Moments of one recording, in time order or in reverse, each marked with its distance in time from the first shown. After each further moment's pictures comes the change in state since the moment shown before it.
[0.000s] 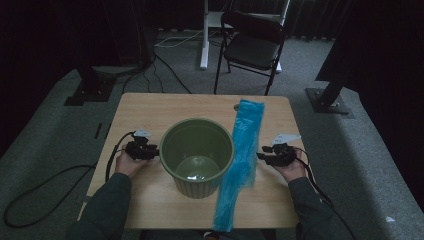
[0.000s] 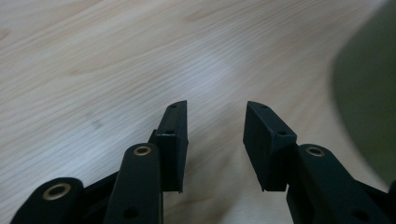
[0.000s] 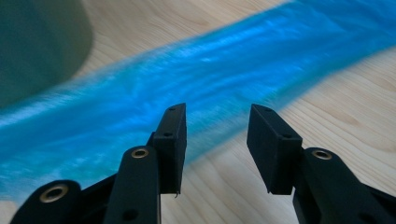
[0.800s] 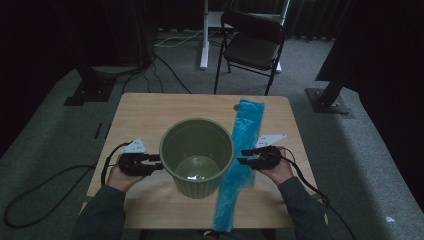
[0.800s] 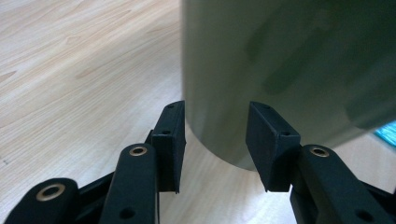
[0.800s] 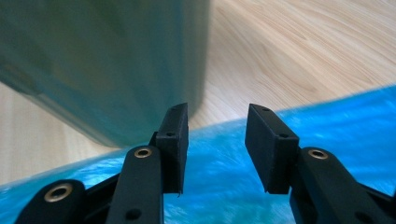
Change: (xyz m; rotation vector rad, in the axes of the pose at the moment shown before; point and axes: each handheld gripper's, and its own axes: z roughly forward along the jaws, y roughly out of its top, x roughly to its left) left arm -0.069 -0.009 -0.067 -0.131 -0.162 0.185; right arm 0.052 0.039 0.001 -0.067 0.240 -0.131
